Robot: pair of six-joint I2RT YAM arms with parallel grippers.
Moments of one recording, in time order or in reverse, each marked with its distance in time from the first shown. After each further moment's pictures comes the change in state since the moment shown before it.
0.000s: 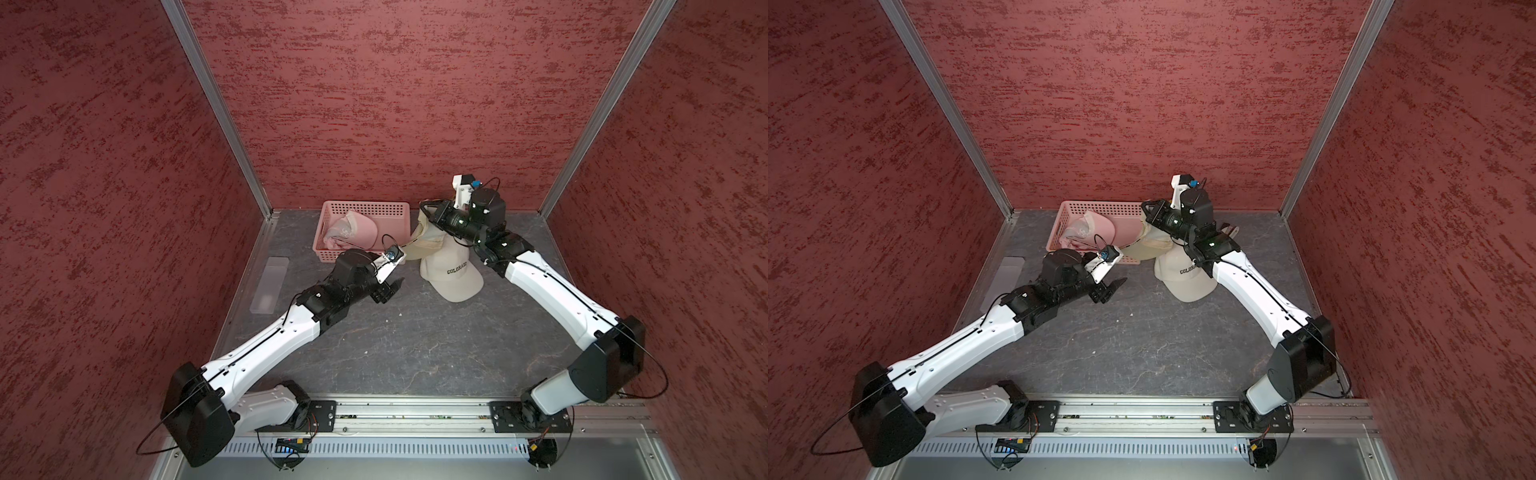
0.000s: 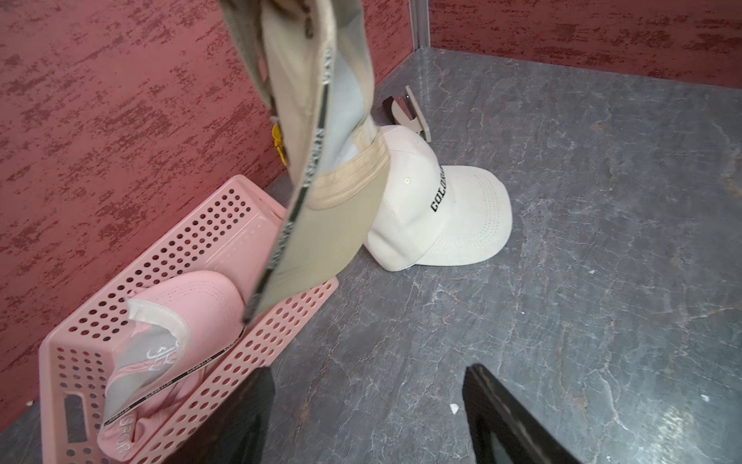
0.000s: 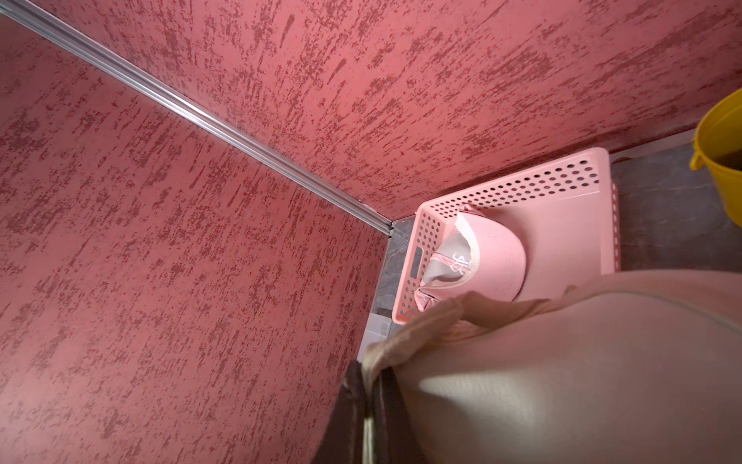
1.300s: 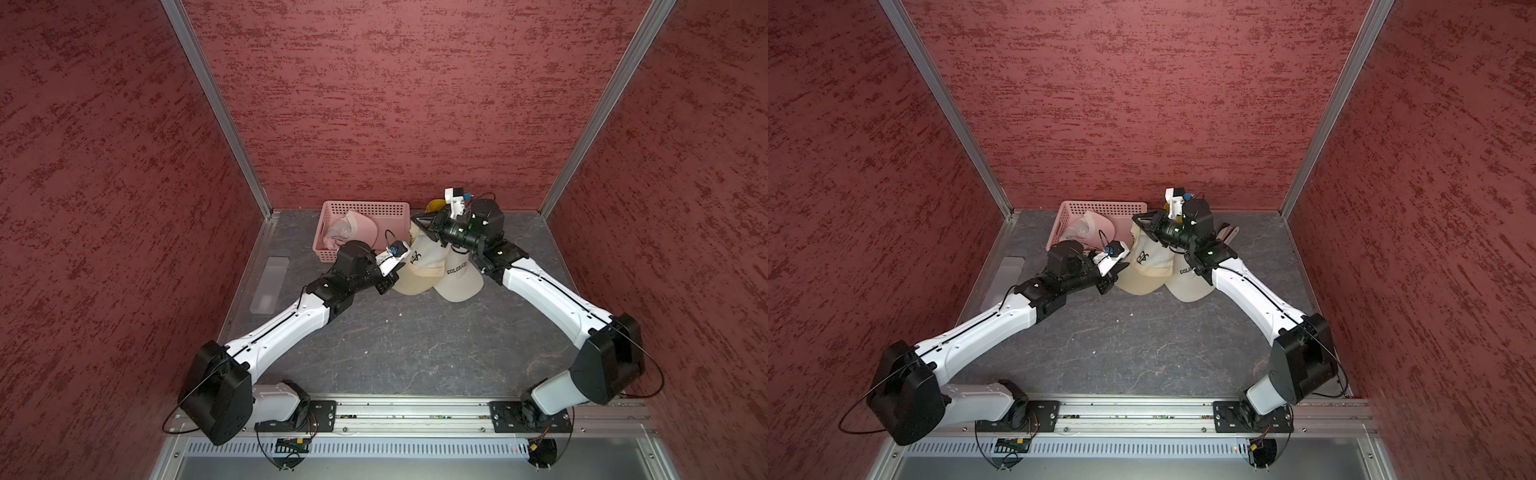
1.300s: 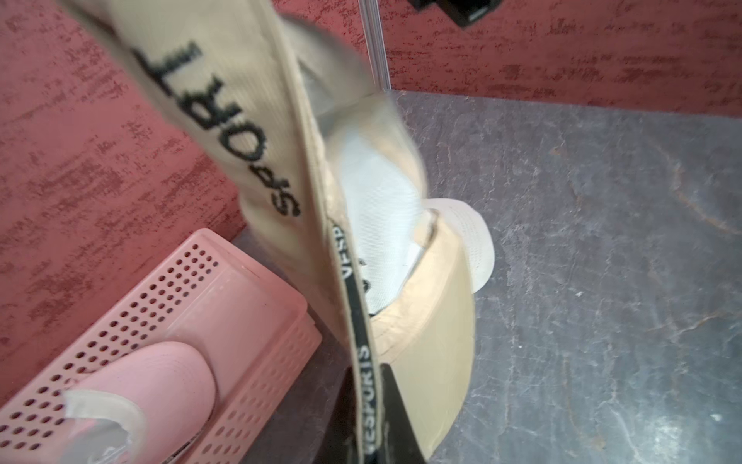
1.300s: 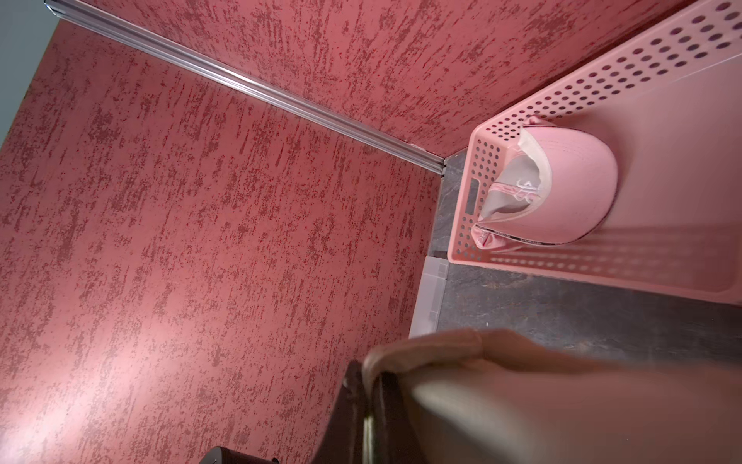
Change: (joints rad) left arm 0.063 0.126 -0.002 0.181 0.219 0.095; right arm -0.022 -0.023 -0.155 0.170 -0.219 0.200
